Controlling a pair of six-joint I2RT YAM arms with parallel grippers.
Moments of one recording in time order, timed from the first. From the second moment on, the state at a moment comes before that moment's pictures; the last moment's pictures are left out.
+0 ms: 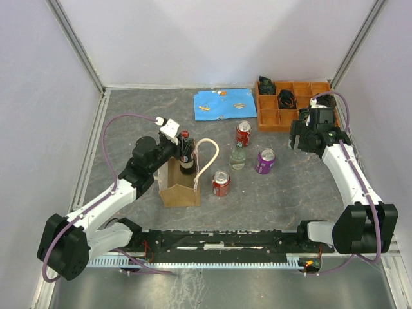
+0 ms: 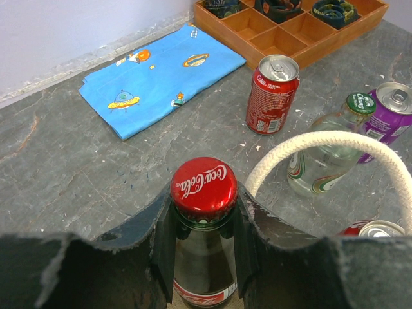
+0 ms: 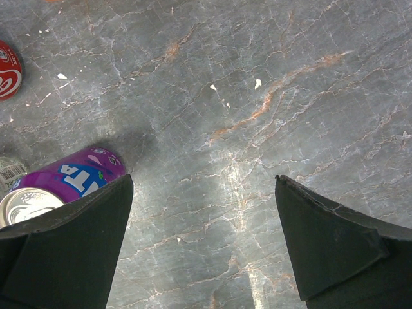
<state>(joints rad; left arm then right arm) -0.51 1.05 0.59 0.36 0.15 0.04 0.01 1.27 1.05 -0.67 0.13 0.15</state>
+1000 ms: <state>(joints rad) -0.50 1.05 0.57 0.55 0.09 0.01 0.01 1.31 1.06 -0.67 0.11 0.16</state>
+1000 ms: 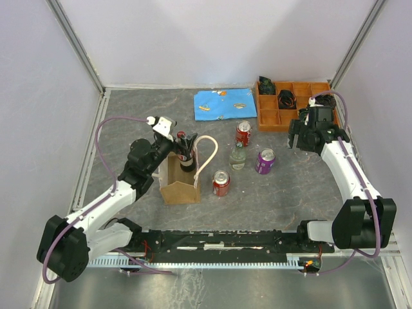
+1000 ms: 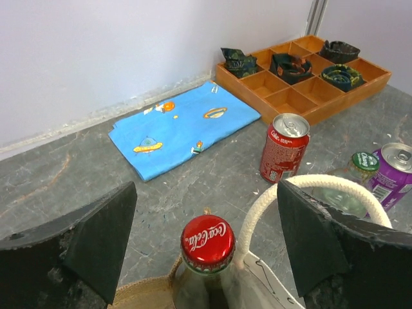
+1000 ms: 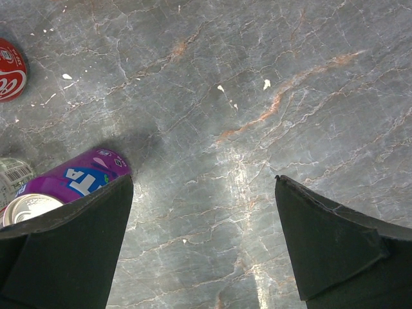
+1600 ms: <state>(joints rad) -0.60 1.32 0.98 0.62 0.40 0.07 0.01 1.31 1.09 -0.66 0.11 0.20</state>
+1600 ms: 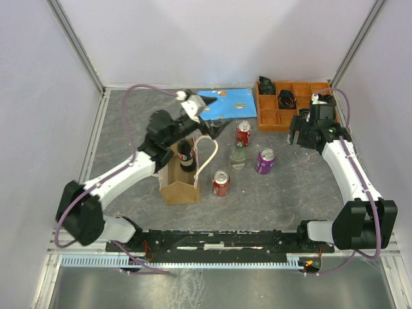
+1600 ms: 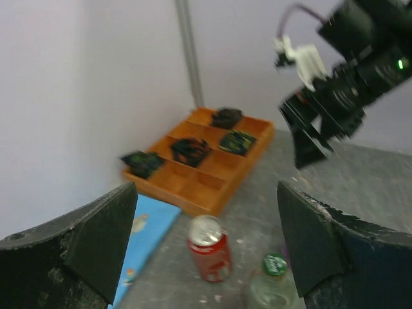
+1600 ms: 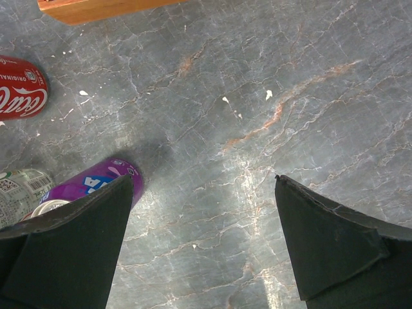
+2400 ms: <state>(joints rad) -0.80 1.63 0.84 0.81 0.37 0.07 0.01 1.18 1.06 -0.70 0.15 0.19</state>
